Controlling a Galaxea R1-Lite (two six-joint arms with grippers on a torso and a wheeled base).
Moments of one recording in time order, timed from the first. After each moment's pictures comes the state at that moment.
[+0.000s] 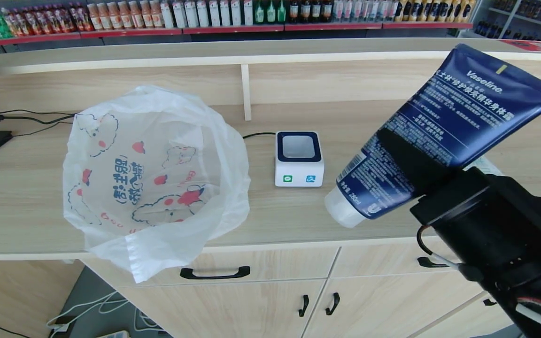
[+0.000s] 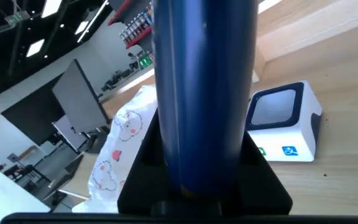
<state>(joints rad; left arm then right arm) 0.00 0.00 0.00 0.01 0.00 0.00 0.90 1.54 -0.45 -1.57 -0.34 0.35</state>
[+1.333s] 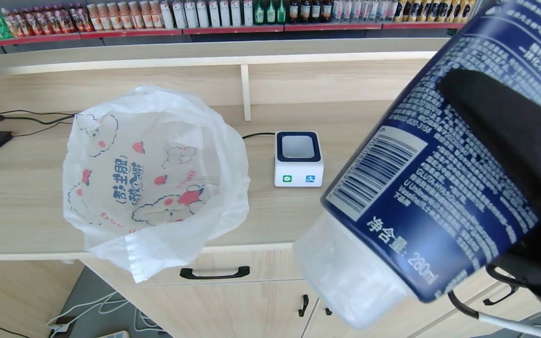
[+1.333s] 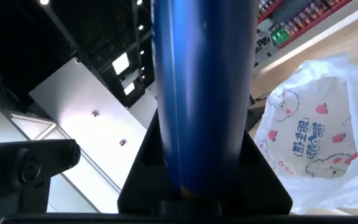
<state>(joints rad) 0.00 0.00 0.00 0.01 0.00 0.00 1.15 1.42 -0.49 -1.57 -0.13 0.60</state>
